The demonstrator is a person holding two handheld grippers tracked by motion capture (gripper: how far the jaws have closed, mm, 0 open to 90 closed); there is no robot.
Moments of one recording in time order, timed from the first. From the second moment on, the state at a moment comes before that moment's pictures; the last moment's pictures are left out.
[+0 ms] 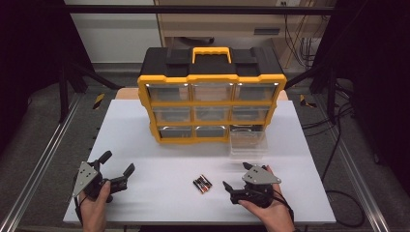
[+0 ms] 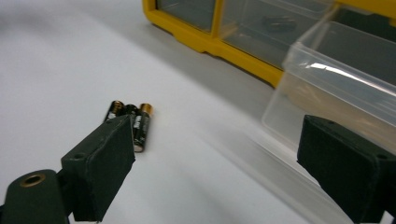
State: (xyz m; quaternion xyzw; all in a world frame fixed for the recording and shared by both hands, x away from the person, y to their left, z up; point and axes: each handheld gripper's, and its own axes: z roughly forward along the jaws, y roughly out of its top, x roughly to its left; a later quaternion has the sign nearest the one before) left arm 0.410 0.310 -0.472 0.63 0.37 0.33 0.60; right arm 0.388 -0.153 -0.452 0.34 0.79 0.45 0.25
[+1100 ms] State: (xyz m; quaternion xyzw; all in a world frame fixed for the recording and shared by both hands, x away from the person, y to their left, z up) left arm 0.413 0.309 -0.473 0.63 0.37 0.33 0.59; right arm 0.421 -0.089 -0.456 0.35 0.84 0.39 0.15
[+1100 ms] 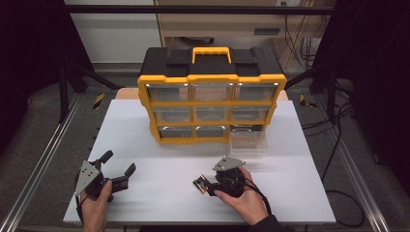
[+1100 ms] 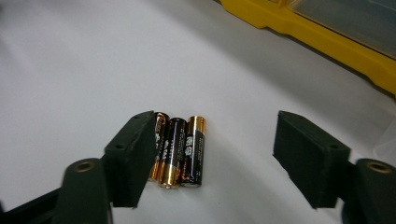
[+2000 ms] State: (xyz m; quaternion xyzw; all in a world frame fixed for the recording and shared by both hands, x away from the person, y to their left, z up) left arm 0.414 0.305 -0.474 0.64 0.37 0.33 0.59; right arm 0.430 -0.079 -0.472 0.38 0.85 0.35 0.10
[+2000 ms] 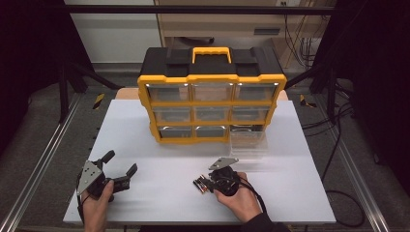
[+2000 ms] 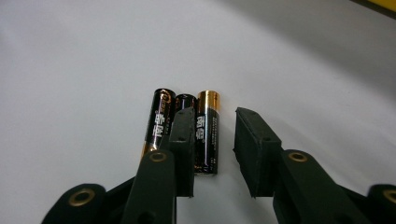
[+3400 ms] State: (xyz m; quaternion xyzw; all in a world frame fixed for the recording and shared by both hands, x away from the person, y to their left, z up) left arm 0.414 0.307 -0.474 0.64 0.37 0.33 0.59; right arm 0.411 -0.111 -0.435 0.36 0.81 0.43 0.19
